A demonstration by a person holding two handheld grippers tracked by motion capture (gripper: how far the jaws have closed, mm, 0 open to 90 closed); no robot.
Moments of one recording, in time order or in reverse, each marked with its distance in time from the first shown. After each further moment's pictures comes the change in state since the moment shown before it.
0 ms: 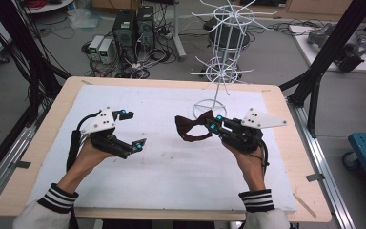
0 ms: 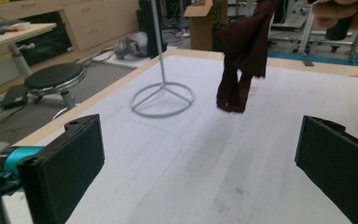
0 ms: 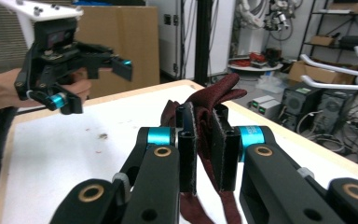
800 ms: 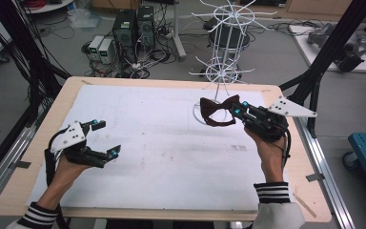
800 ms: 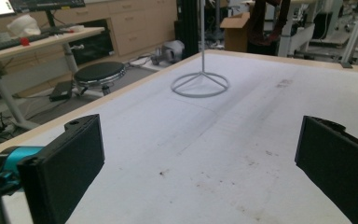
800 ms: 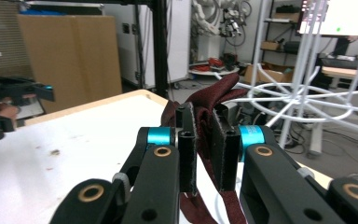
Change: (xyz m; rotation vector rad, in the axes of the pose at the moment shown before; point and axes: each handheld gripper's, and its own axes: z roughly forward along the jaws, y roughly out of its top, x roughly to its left) left arm 0.006 -0.051 -0.063 -0.066 0.163 -0.039; right arm -0.036 0.021 -0.038 -0.027 -0.167 0.023
